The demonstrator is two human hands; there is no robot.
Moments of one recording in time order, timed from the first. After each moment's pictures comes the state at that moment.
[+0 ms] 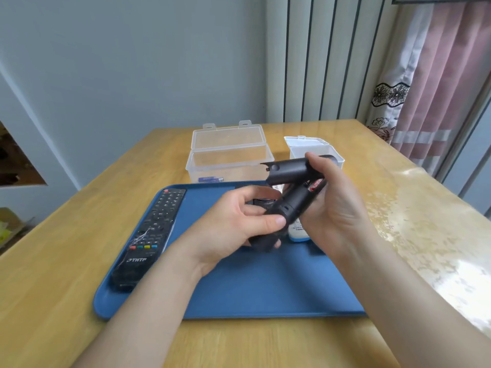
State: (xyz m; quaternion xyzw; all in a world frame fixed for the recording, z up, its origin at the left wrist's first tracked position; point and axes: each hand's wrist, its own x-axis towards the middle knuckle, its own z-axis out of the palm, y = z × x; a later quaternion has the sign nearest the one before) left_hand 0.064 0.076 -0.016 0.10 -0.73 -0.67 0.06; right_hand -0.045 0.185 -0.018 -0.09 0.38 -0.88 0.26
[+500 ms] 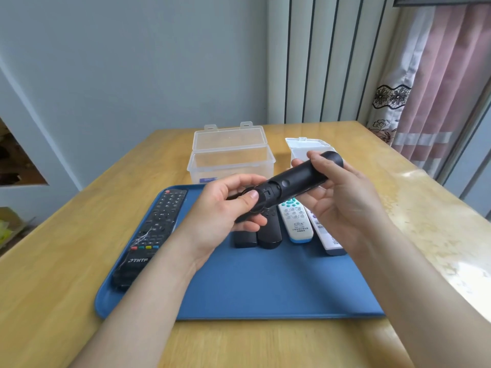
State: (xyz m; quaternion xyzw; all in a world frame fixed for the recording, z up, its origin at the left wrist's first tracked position) left_hand 0.065 0.063 -0.014 0.12 -0.73 -0.65 0.17; right_hand -0.059 0.201 -0.012 -0.10 0.42 -0.87 0.25
